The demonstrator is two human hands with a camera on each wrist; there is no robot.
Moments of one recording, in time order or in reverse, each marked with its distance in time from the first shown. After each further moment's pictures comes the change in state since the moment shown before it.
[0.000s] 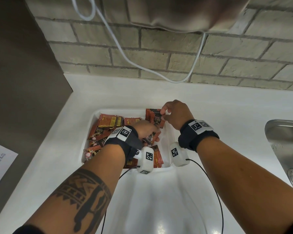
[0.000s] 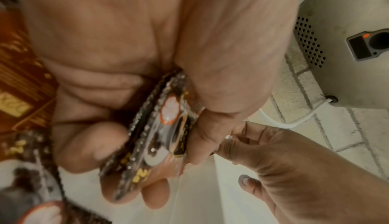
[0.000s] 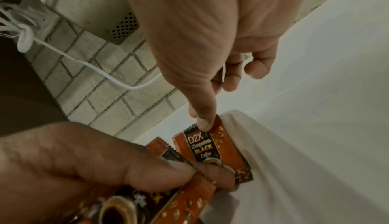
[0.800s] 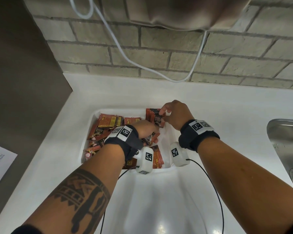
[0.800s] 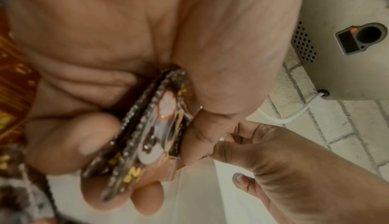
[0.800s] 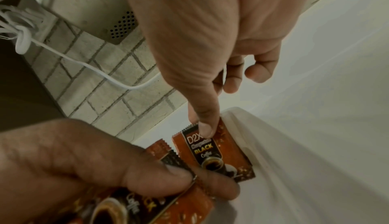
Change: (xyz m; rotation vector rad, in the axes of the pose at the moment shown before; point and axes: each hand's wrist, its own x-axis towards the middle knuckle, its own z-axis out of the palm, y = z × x) left_hand -0.002 0.005 -0.001 0.070 -0.024 -0.024; right_hand 0.000 -0.001 -0.002 0.015 -0.019 -0.033
